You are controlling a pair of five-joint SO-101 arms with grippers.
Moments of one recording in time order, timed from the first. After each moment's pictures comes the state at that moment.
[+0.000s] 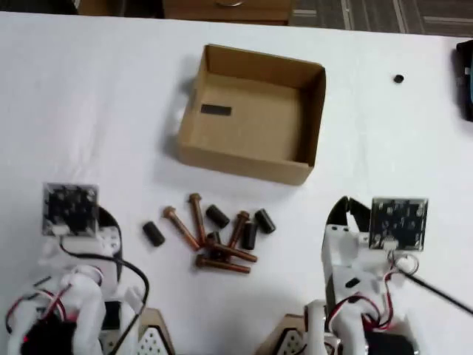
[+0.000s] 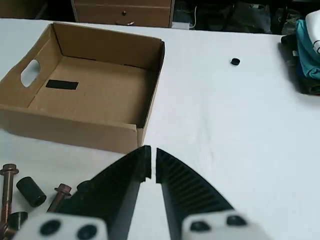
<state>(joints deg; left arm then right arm) -11.8 -87.8 46.7 88.1 -3.1 2.4 -90.7 47.1 81.8 6.1</state>
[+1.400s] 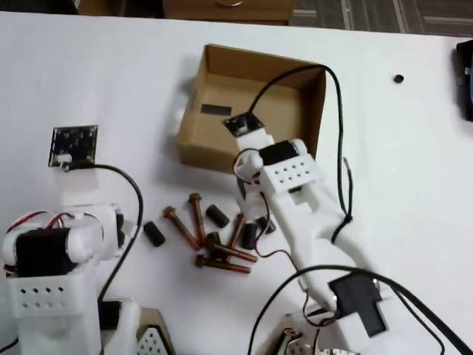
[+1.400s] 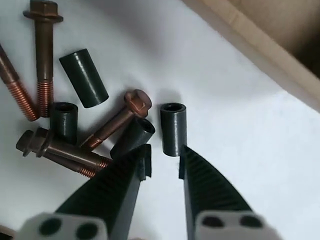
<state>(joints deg) -11.6 -56.8 33.6 100.4 4.2 -25.6 -3.6 24.5 77.7 6.1</state>
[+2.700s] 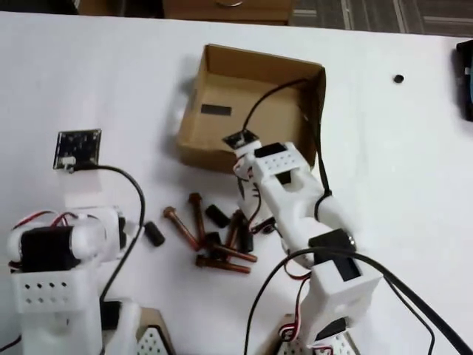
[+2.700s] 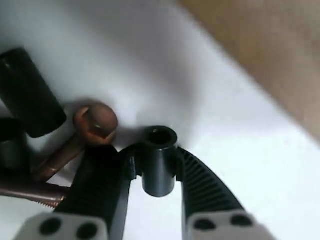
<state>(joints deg) -11.6 -56.8 37.5 100.4 4.2 -23.5 17.5 21.9 70.0 11.4</state>
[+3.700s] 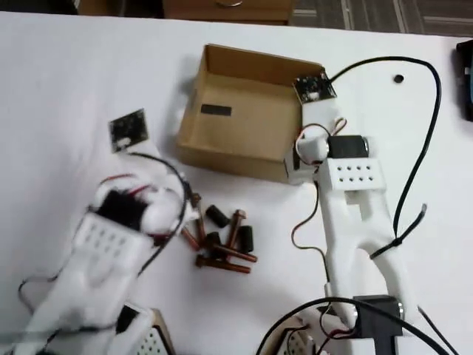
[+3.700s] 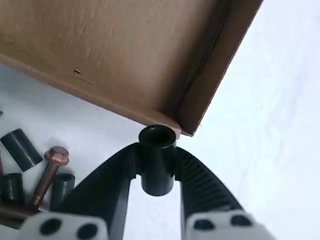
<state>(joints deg) 14.9 -37.0 39.5 74.9 45.5 -7.6 -14.1 22.8 69.2 9.8</state>
